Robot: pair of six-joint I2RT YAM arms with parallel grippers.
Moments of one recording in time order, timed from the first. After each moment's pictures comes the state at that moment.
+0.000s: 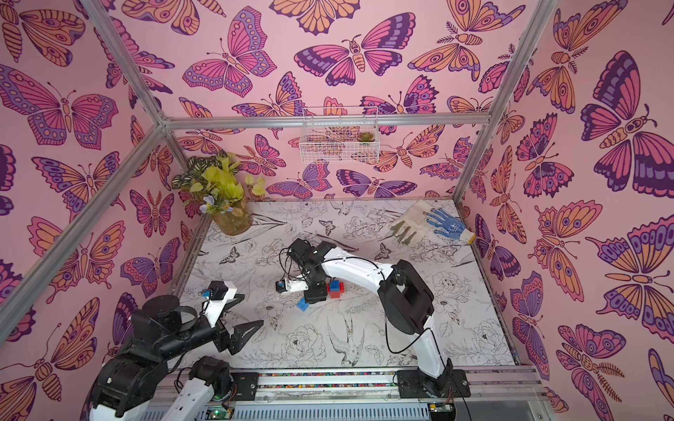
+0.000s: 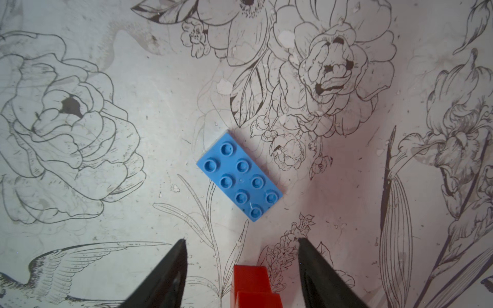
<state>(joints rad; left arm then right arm) -0.26 0.37 0.86 -1.00 0.57 0.13 0.94 2.05 1.67 -0.94 -0.12 -0.86</state>
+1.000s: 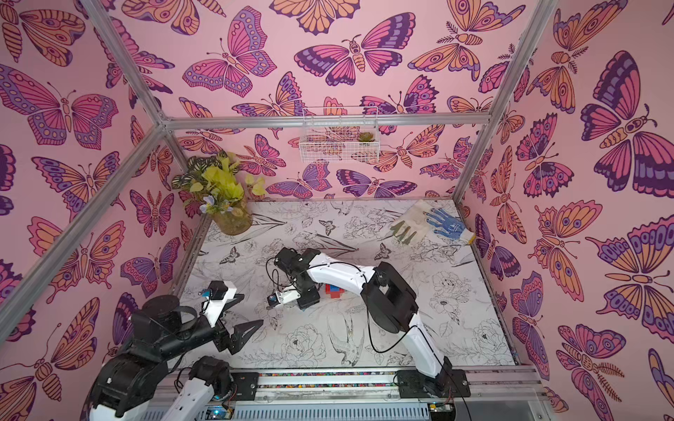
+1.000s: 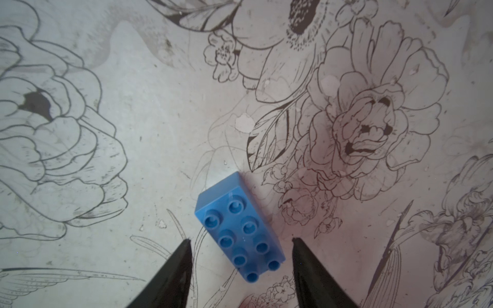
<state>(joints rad) -0.26 0.37 0.86 -1.00 0.56 0.13 1.00 2.18 1.78 -0.98 -0.07 -1.00</state>
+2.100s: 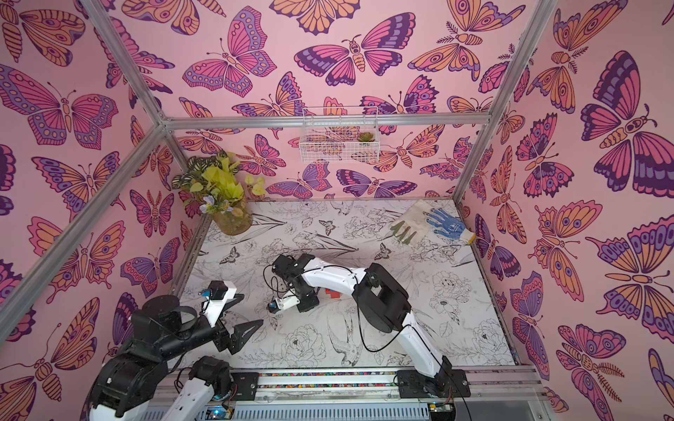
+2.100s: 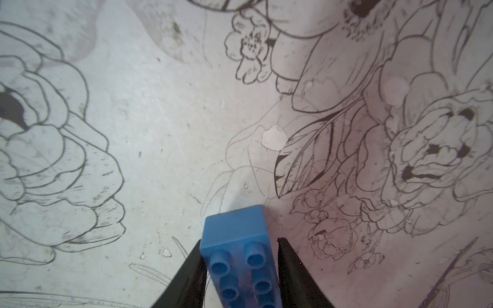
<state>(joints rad) -0.26 0.37 0.86 -1.00 0.56 0.13 1.02 2.25 1.80 -1.00 -0.05 -1.00</state>
